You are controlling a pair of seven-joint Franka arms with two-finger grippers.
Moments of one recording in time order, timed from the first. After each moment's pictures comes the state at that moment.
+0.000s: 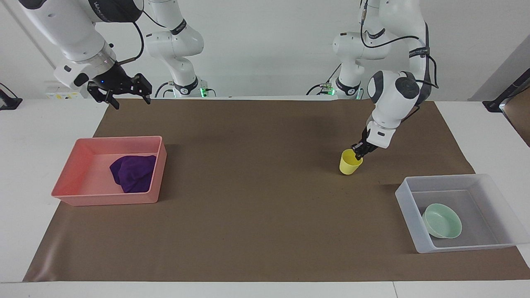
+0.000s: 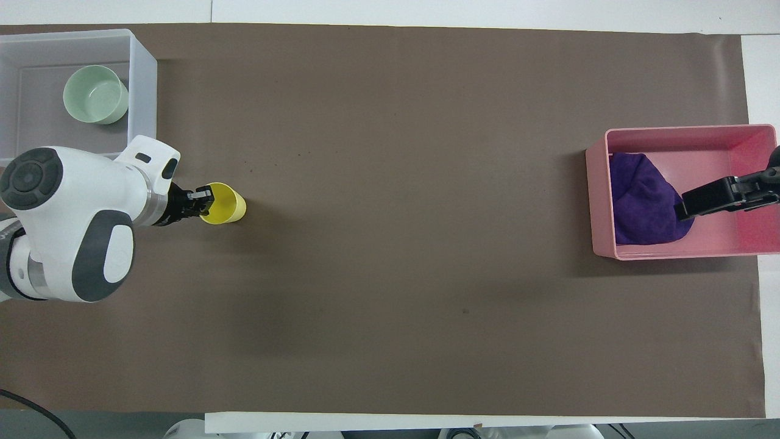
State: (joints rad) left arm -0.25 -0.03 0.01 -2.20 -0.11 2.22 -0.44; right arm 0.11 -0.10 -0.15 -1.68 0.03 1.42 -0.16
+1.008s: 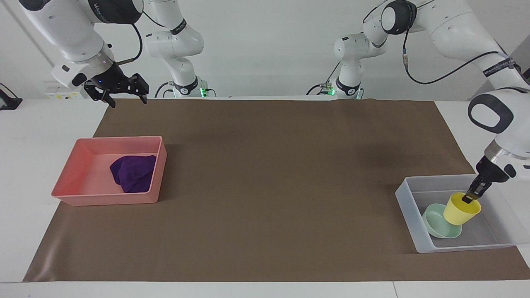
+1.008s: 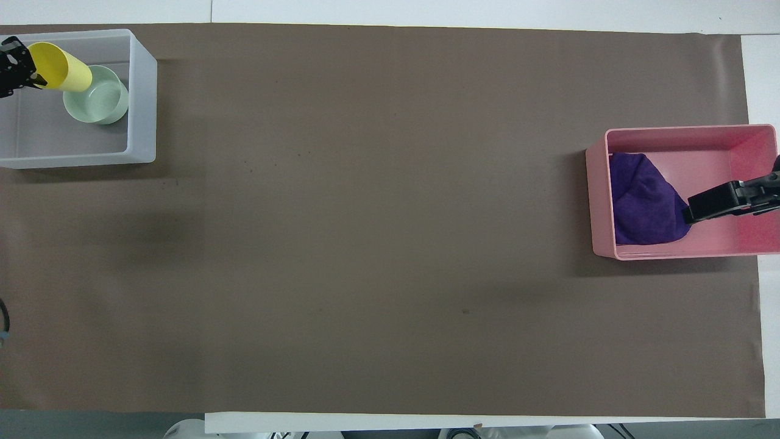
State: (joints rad) left arm 0.10 0.48 0.03 -1.46 -0.09 2.16 -0.42; right arm 0.10 -0.10 -0.15 -1.70 0.01 1.44 -0.16
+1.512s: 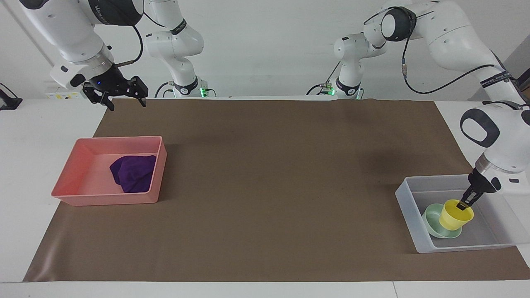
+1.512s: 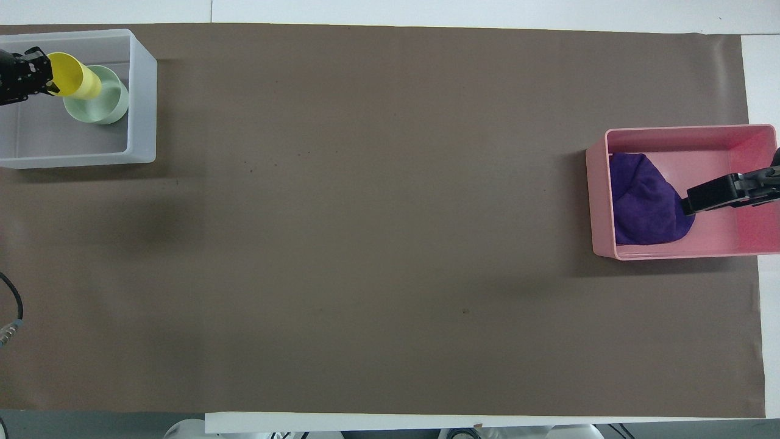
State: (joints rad) left arm 0.10 0.50 0.03 -1.48 -0.02 2.16 -0.42; right arm 0.10 -0.10 -0.15 -1.70 0.01 1.48 -0.16
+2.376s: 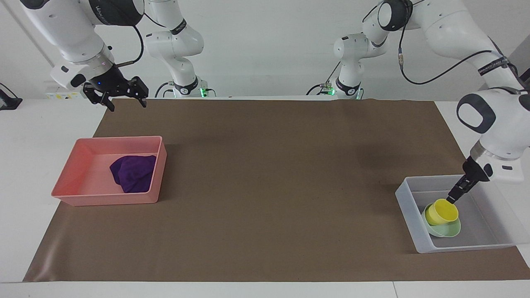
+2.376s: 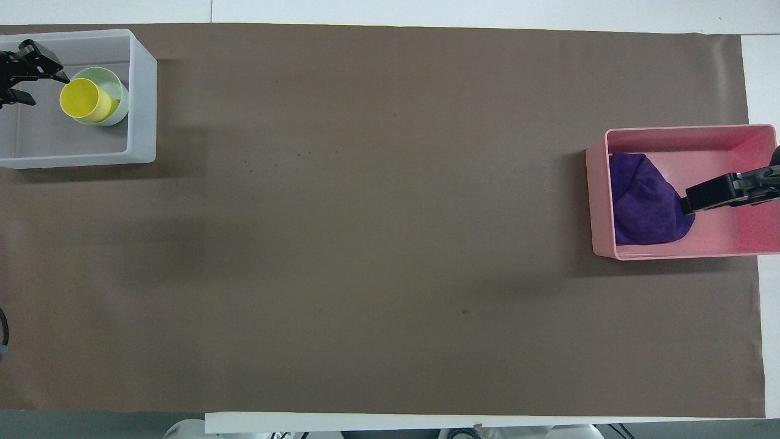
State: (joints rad) left arm 0.04 0.30 0.01 -1.52 -0.02 1.99 -0.37; right arm 0.10 -0.10 -0.15 -1.70 0.01 1.48 -0.16
